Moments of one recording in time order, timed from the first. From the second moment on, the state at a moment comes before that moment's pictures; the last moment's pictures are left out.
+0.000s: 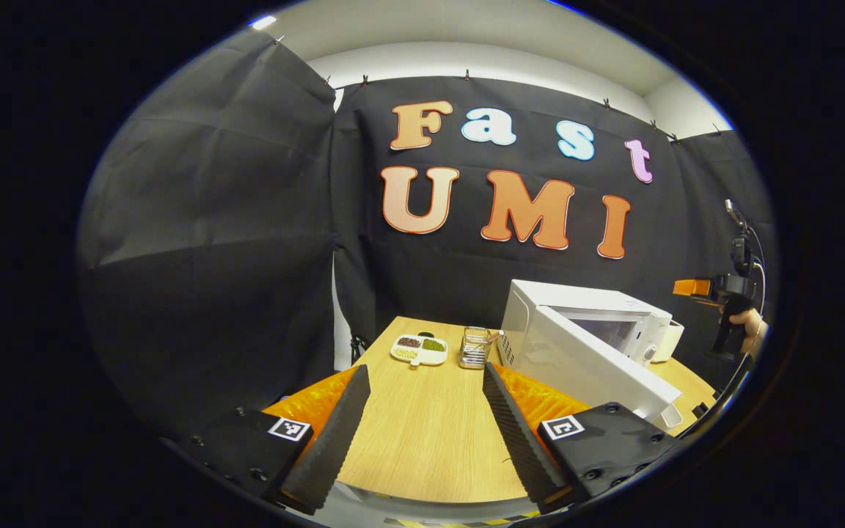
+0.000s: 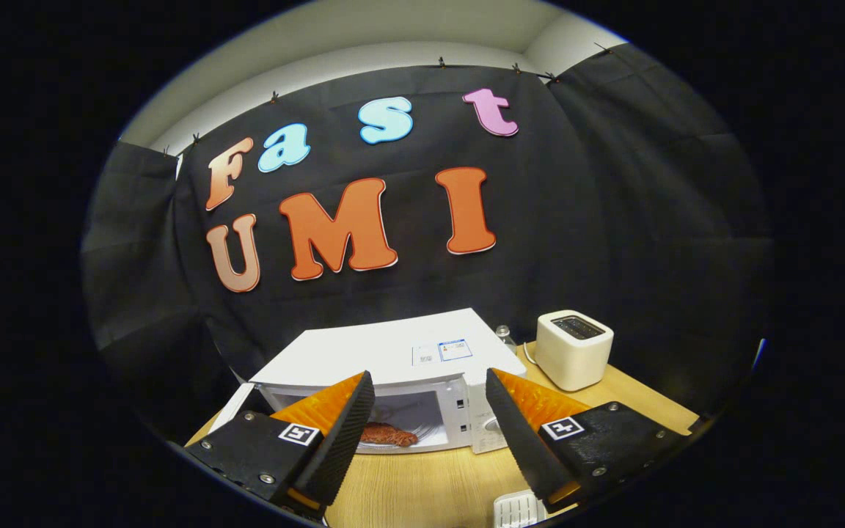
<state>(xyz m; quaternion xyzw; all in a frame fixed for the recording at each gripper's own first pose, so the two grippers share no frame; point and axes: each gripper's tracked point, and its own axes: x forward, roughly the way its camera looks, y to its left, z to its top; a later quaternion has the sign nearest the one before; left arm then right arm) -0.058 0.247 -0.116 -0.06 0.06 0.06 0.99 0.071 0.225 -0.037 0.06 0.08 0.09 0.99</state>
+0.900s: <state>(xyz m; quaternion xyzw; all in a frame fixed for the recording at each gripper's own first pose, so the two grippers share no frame) -0.016 0.125 -0.178 0.00 0.11 -0.09 0.99 0.038 0.166 -0.001 0.05 0.08 0.06 0.99</state>
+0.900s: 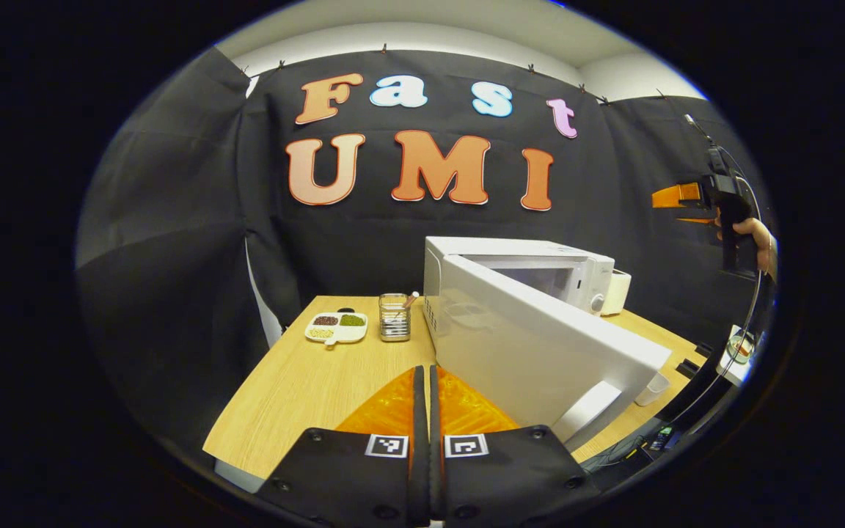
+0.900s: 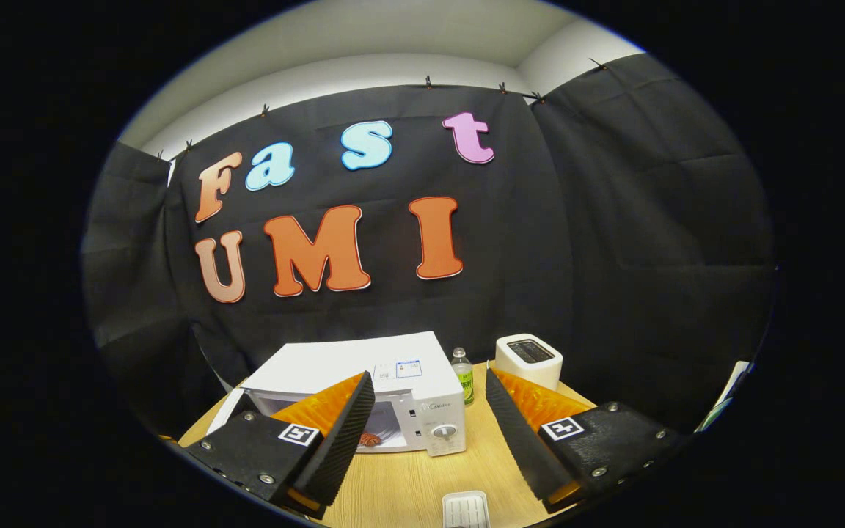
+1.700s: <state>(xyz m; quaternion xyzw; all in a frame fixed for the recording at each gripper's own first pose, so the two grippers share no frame) -0.006 0.041 -0.209 -0.03 0.14 -0.13 0.98 0.046 0.135 -0.007 0.04 0.08 0.07 0.99</state>
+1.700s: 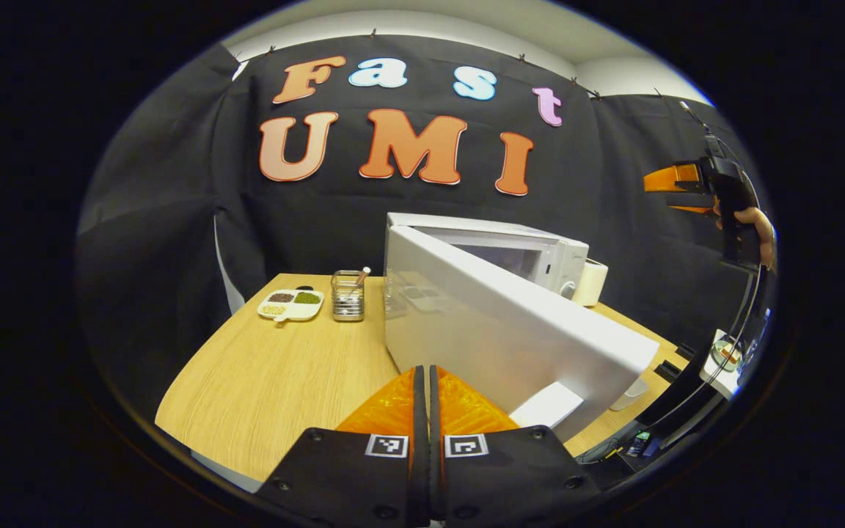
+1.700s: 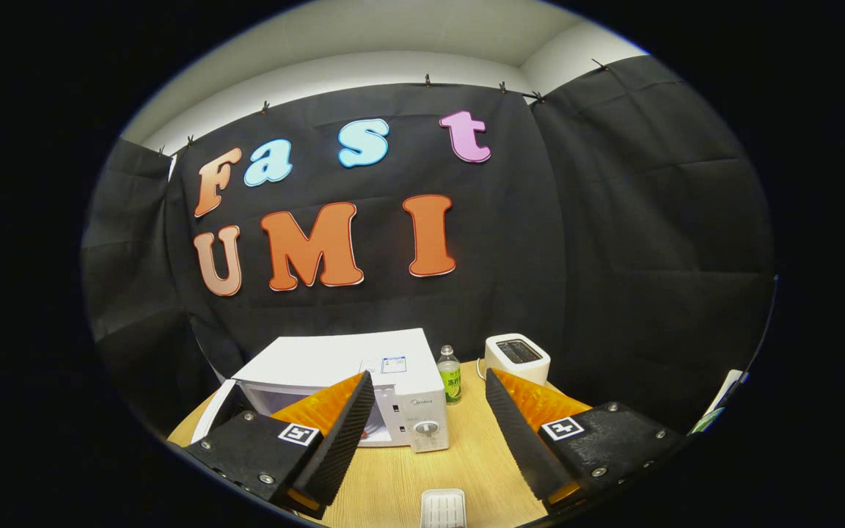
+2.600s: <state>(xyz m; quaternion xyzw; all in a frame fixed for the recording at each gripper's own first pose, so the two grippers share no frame) 0.079 -0.097 -0.171 -0.01 0.13 -0.16 0.98 0.107 0.032 0.003 0.01 0.08 0.06 1.00</state>
